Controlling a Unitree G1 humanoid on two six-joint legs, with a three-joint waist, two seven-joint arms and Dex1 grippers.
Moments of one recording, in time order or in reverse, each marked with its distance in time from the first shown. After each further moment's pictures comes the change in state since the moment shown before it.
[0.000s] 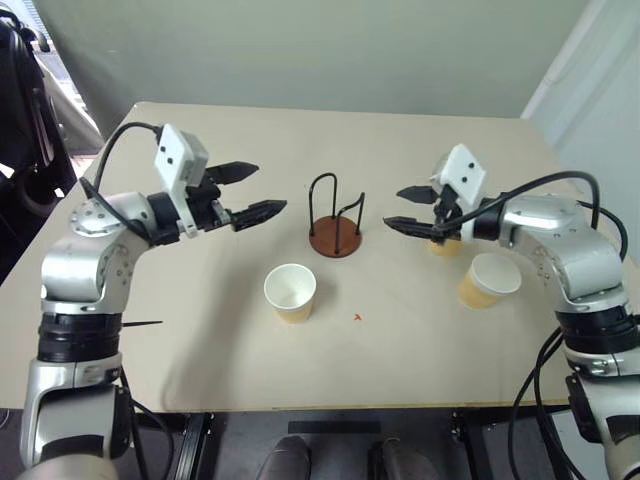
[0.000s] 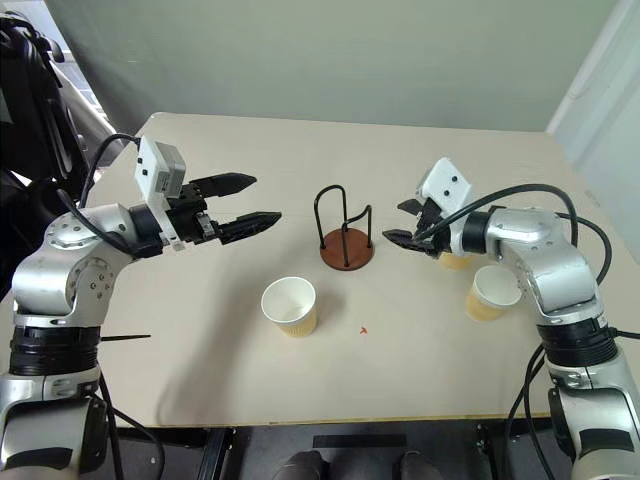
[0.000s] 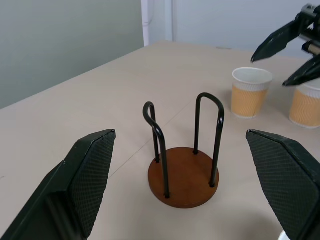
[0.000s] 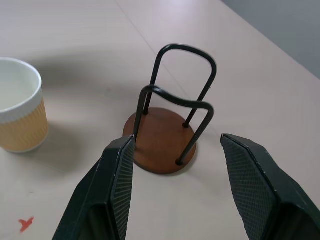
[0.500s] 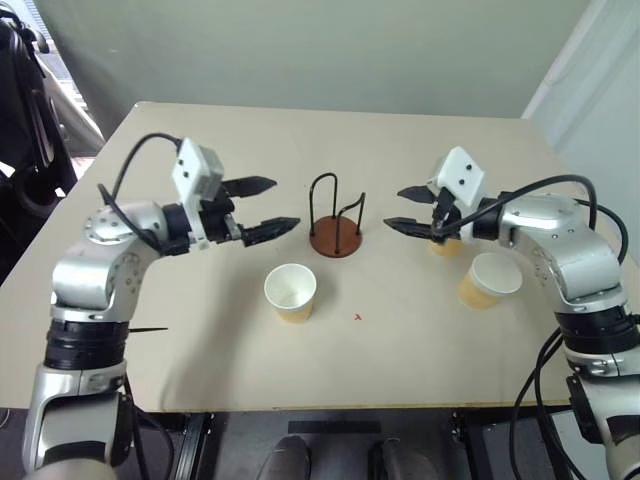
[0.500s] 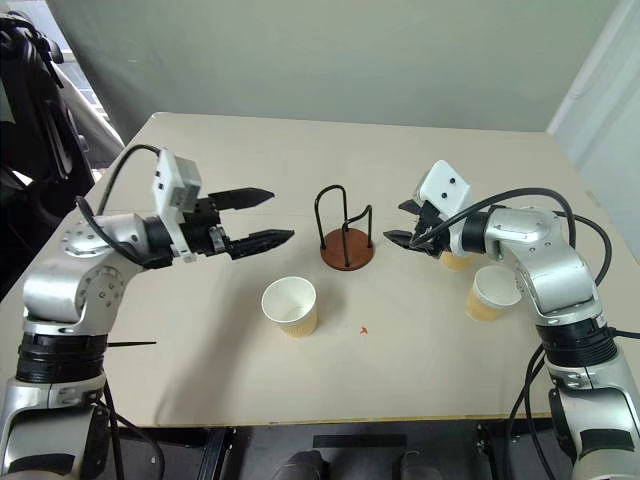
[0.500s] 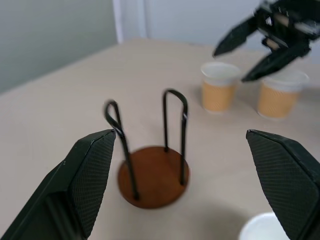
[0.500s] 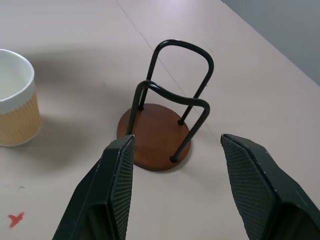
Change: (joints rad) left arm 0.040 -0.011 -0.066 -0.054 0.013 0.009 -0.043; right arm 0.000 -0.006 -0.011 -0.010 0.010 0.011 0.007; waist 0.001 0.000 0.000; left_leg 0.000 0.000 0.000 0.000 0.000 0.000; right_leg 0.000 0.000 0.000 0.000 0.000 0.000
